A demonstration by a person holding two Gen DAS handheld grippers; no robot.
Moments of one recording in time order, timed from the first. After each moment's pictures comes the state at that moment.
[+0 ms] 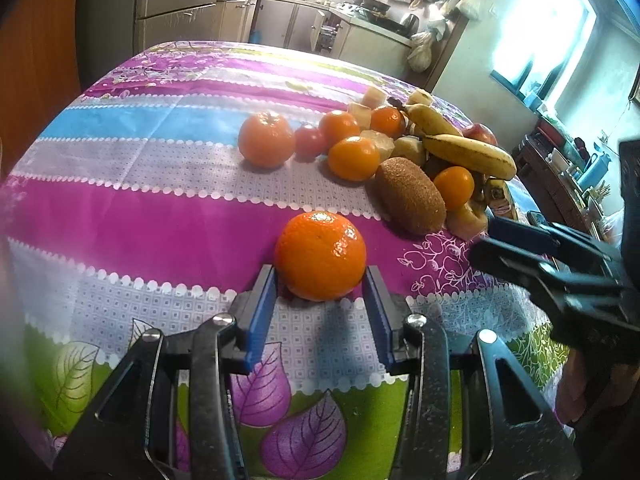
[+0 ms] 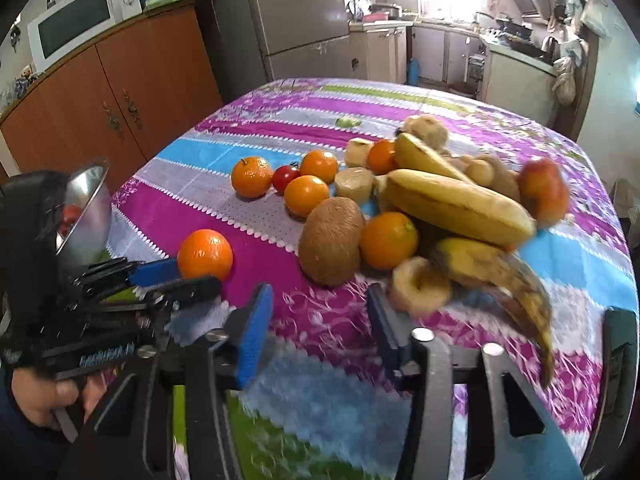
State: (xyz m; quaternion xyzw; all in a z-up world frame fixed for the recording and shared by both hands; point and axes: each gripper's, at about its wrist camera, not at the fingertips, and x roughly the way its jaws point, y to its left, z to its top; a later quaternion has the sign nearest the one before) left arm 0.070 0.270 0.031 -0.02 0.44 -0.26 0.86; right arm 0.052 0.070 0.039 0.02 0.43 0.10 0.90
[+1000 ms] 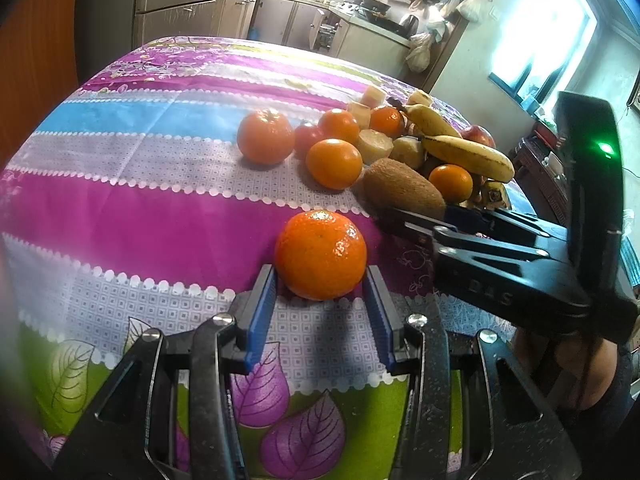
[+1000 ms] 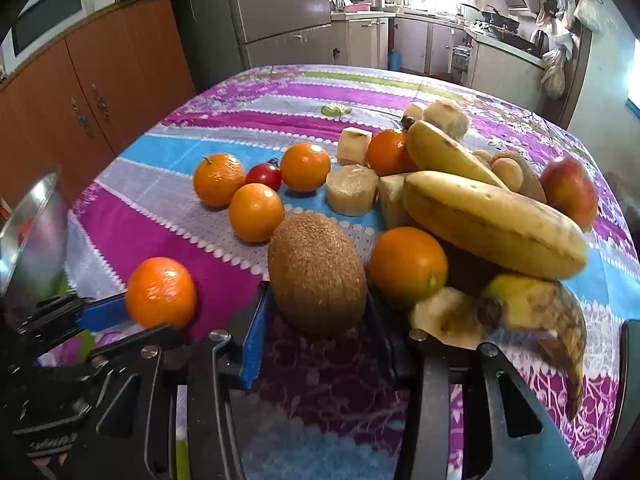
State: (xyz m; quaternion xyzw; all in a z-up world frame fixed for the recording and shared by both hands) left arm 0.072 0.272 0.030 -0.03 0.45 -0.26 0.85; right arm 0.089 0.077 0.014 0.02 0.43 0.06 0.90
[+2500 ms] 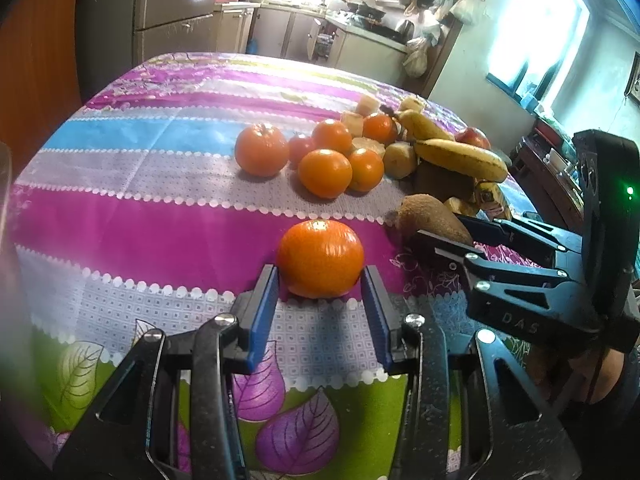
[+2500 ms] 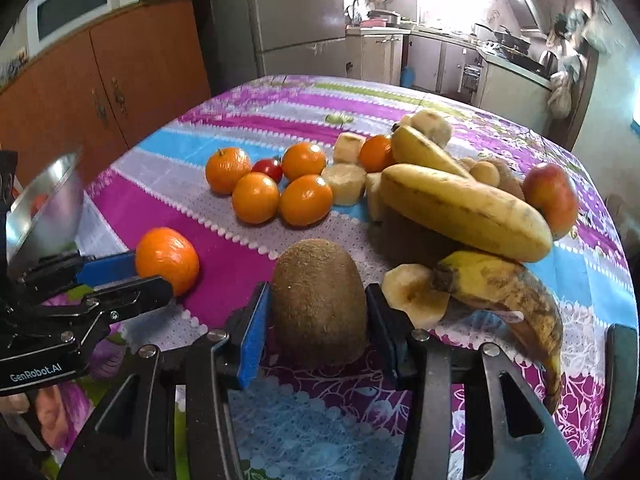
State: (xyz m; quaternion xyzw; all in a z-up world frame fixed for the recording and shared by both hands) left arm 0.063 0.271 0.040 -0.02 0.42 -0.26 0.87; right arm 0.062 0.060 0.021 0.00 0.40 0.08 0.91
